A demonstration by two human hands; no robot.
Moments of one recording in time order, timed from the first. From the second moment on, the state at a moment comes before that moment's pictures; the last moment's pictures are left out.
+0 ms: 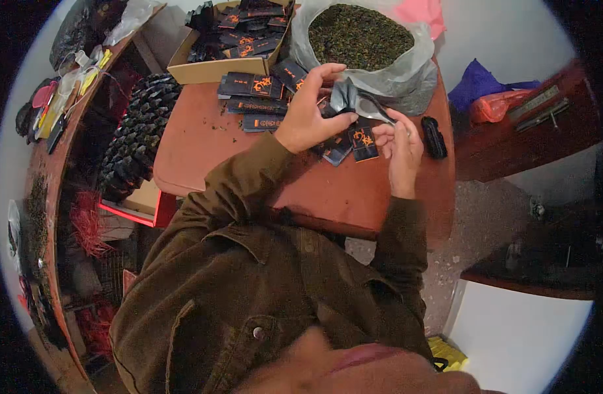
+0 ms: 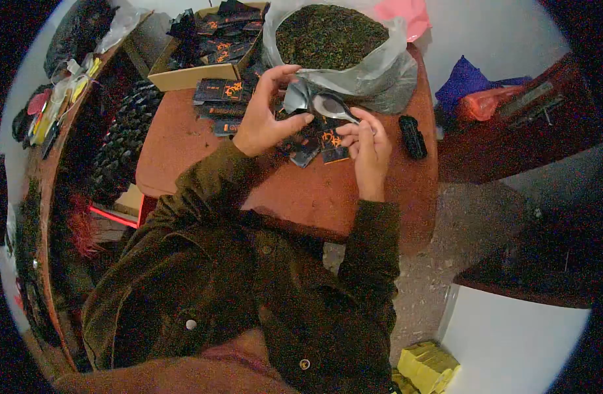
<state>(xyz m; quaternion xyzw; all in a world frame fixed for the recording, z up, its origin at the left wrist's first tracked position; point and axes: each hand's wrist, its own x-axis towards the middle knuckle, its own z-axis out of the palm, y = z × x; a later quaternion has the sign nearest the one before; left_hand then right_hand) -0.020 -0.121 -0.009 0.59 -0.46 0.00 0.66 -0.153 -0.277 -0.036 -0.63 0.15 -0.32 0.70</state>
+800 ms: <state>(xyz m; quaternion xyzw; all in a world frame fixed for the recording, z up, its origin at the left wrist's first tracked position) 0.008 -0.113 -0.048 0.68 -0.46 0.21 0.53 -0.117 -0.251 0.031 -0.67 0.08 -0.46 0.58</state>
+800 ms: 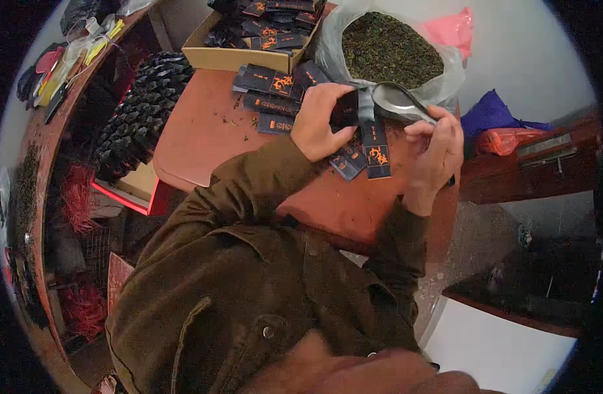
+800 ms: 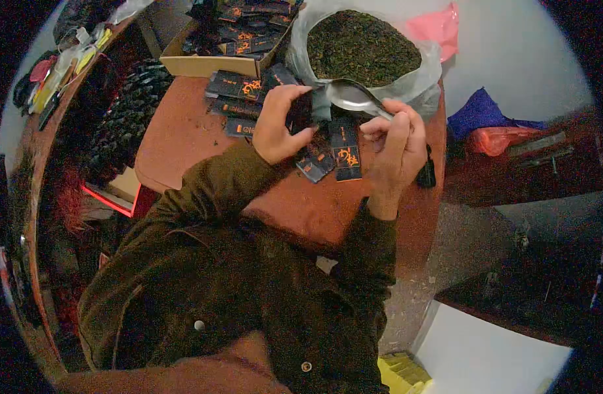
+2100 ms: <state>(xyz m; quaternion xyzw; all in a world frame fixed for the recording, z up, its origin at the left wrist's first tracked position) 0.009 -0.112 -0.048 0.71 -0.49 0.17 0.48 -0.103 -0.263 -0.013 -0.60 0.15 -0.31 0.72</state>
